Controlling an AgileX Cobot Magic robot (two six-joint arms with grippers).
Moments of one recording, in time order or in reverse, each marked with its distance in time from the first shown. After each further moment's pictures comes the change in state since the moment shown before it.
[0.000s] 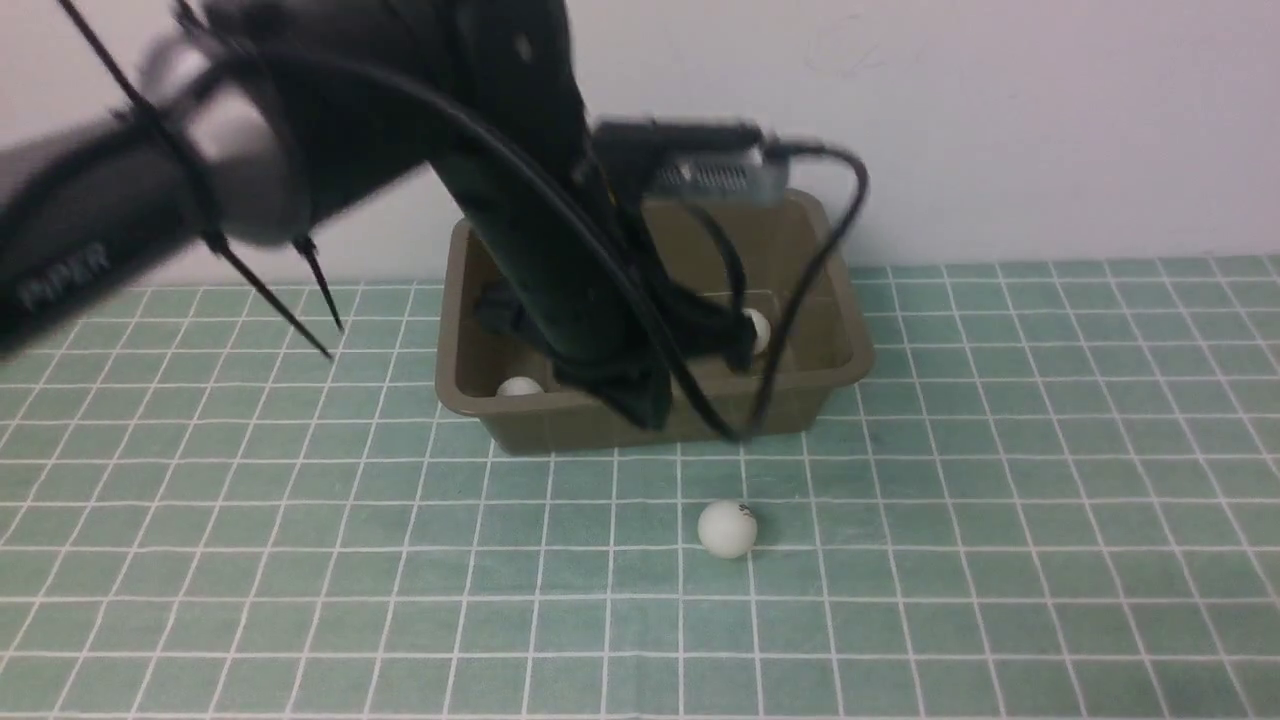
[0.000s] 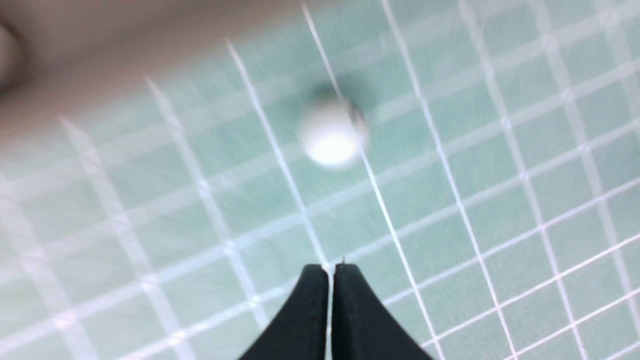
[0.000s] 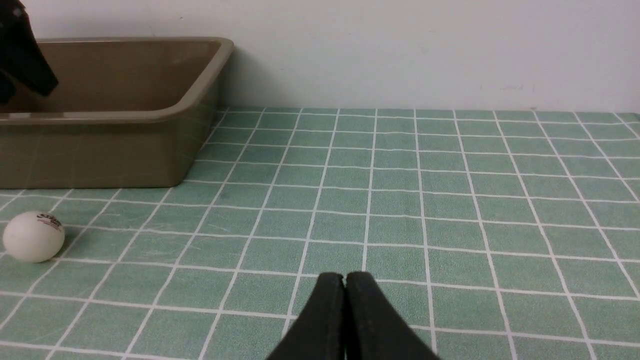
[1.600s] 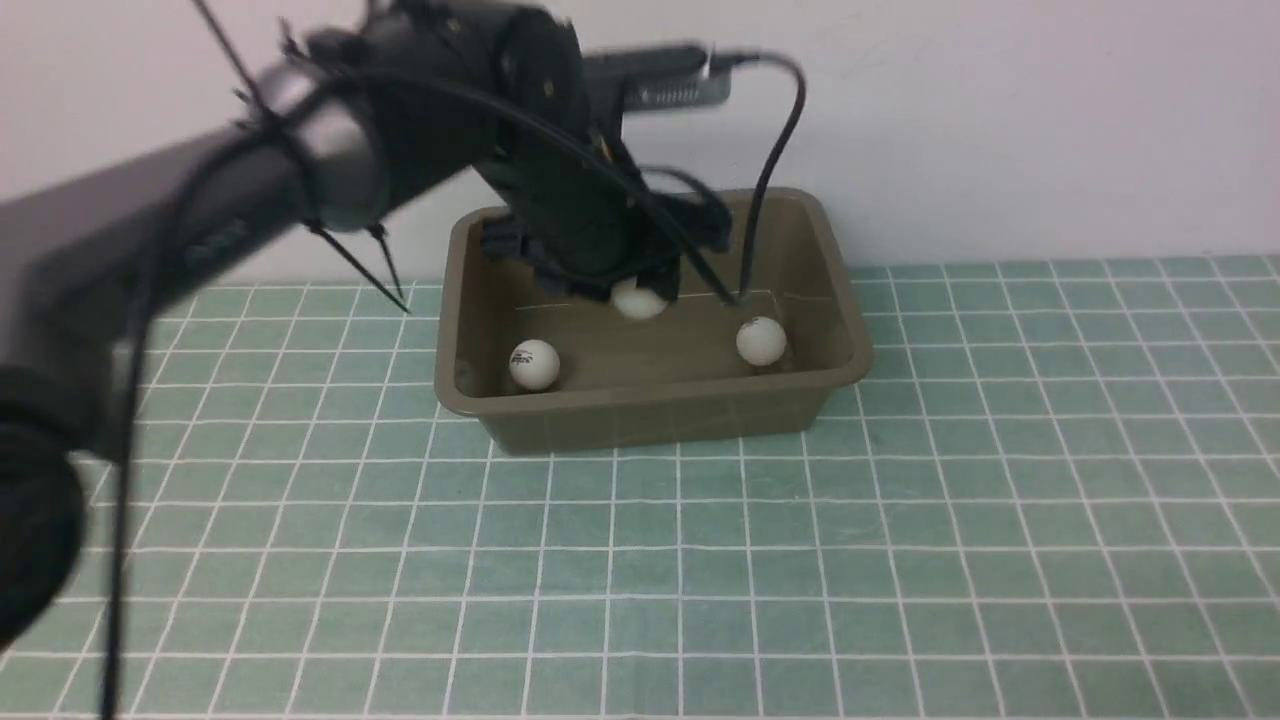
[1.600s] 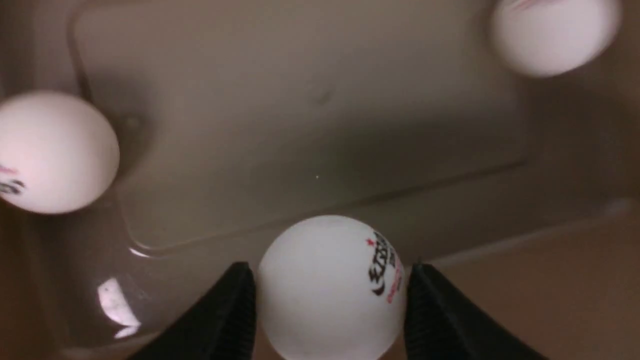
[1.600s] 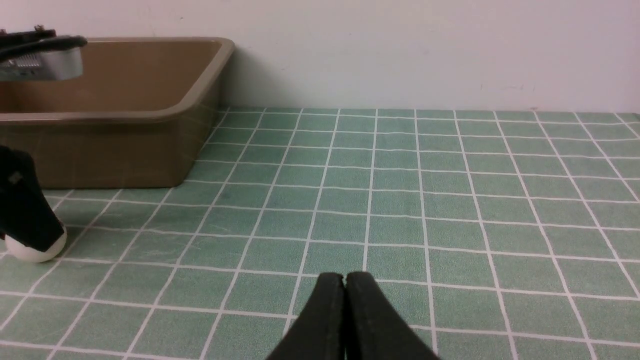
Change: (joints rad) right arm 0.000 0.000 0.000 0.000 0.001 0.000; left arm 0.109 0.330 -0.152 0.136 -0.295 -0.190
